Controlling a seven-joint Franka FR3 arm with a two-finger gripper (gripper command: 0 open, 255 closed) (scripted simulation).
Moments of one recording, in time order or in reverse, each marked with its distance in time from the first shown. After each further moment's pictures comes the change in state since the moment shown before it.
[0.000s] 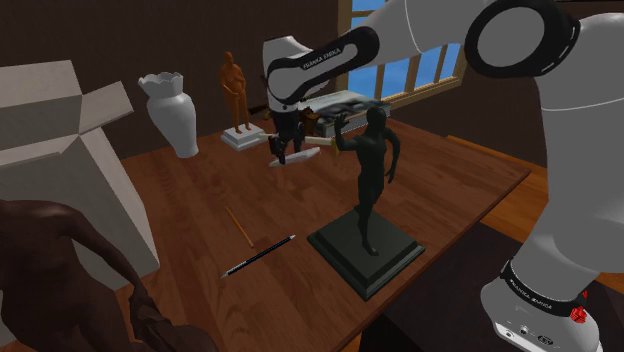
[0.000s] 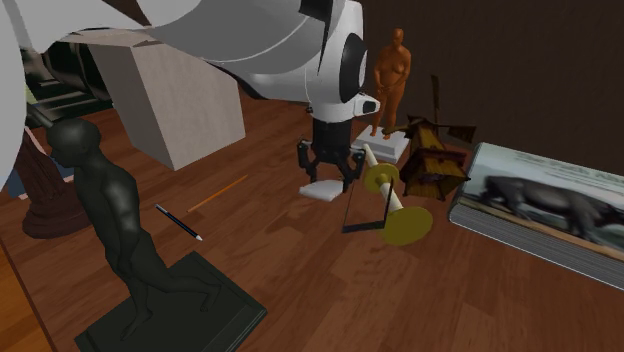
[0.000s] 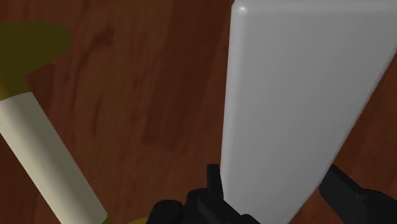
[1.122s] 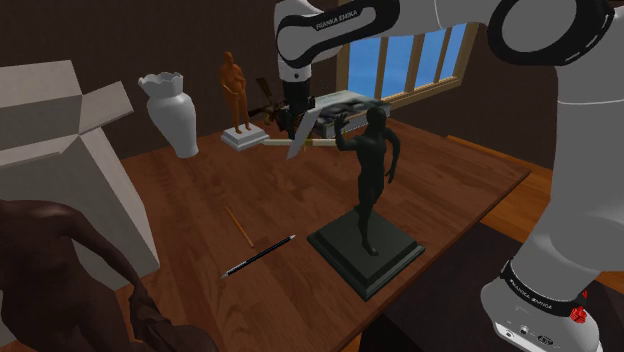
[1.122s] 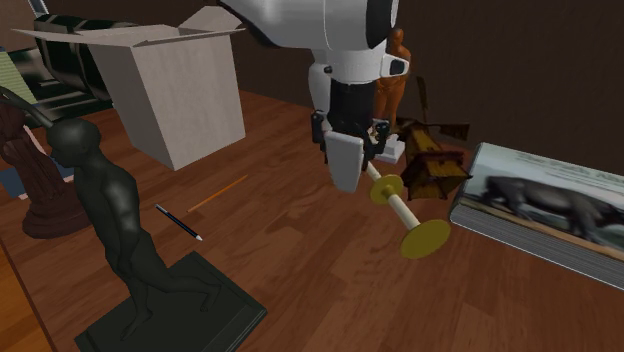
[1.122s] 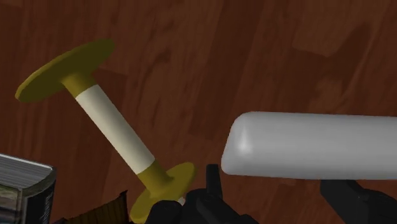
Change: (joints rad) arm -0.051 -0.101 -0.007 0.042 0.028 -0.137 -0.072
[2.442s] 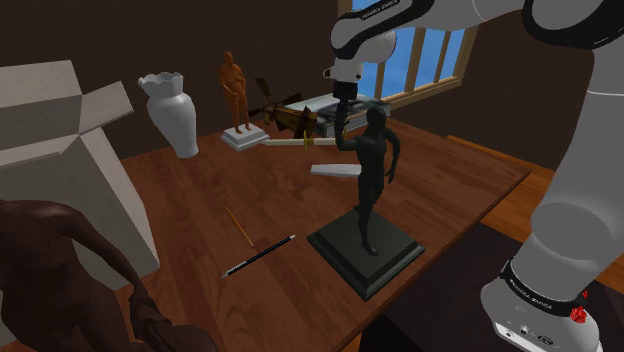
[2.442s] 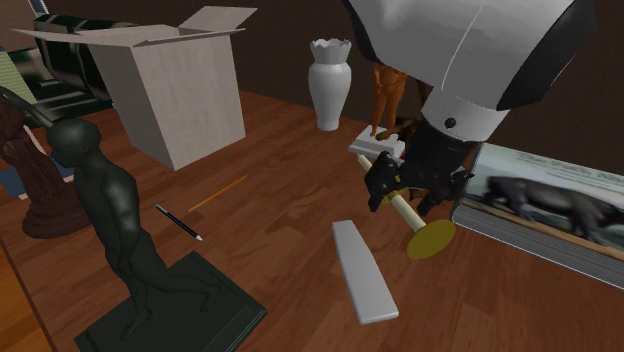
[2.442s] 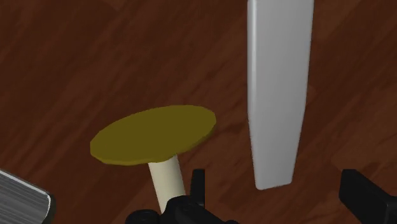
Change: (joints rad) arm -0.294 -0.147 -0.001 -0.272 0.279 0.035 -0.852
